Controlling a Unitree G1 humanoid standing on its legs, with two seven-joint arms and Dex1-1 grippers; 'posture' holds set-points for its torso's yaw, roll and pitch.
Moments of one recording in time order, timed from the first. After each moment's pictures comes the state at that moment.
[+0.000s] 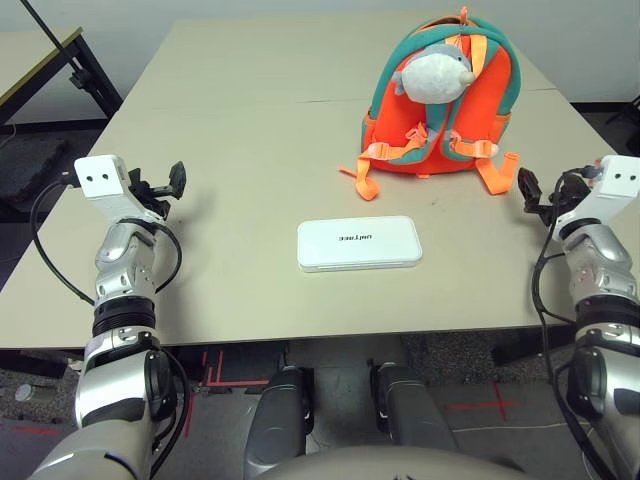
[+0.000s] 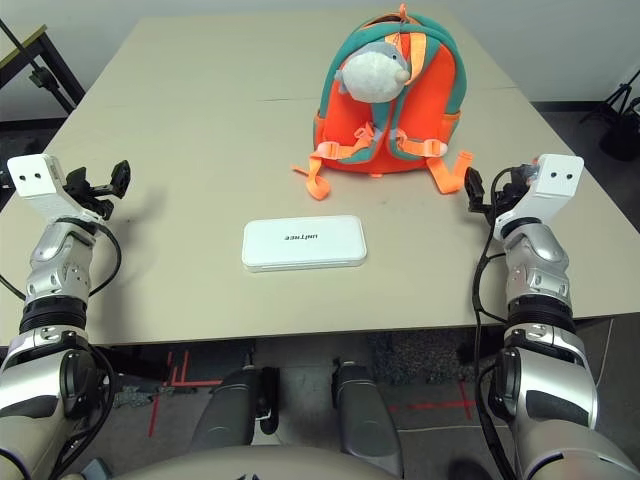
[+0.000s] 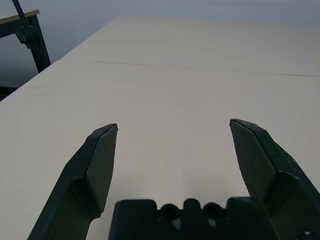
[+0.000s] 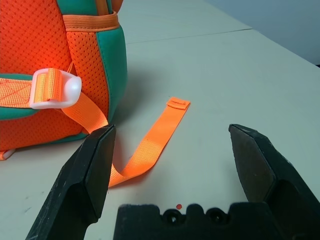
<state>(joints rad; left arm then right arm) -0.56 0.47 0.41 0.73 -0.31 -0.10 -0.35 -0.56 -0.51 -0.39 0.83 0.31 -0.12 0.40</state>
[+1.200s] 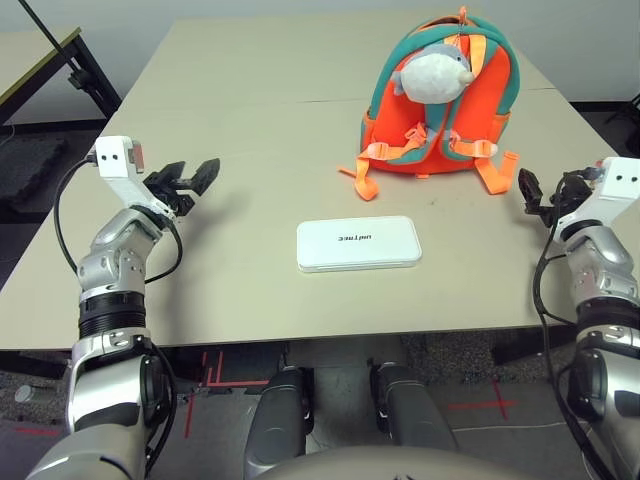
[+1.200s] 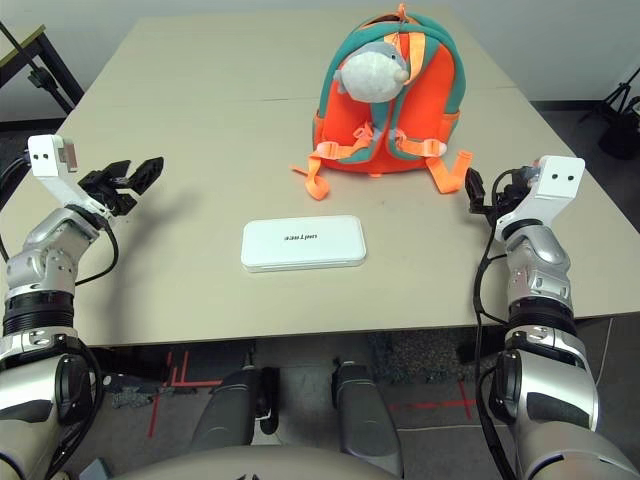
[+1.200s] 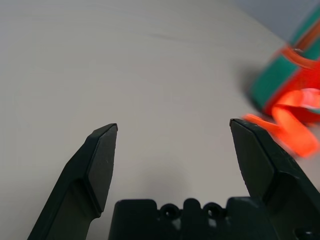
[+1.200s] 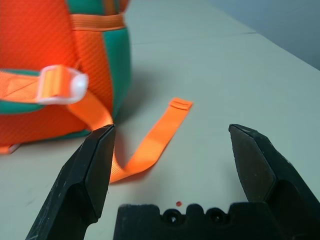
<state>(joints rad) -0.54 0.53 0.35 0.34 -0.59 0.66 -0.63 -0.53 -0.52 -0.37 0.78 0.30 -0.13 0.45</state>
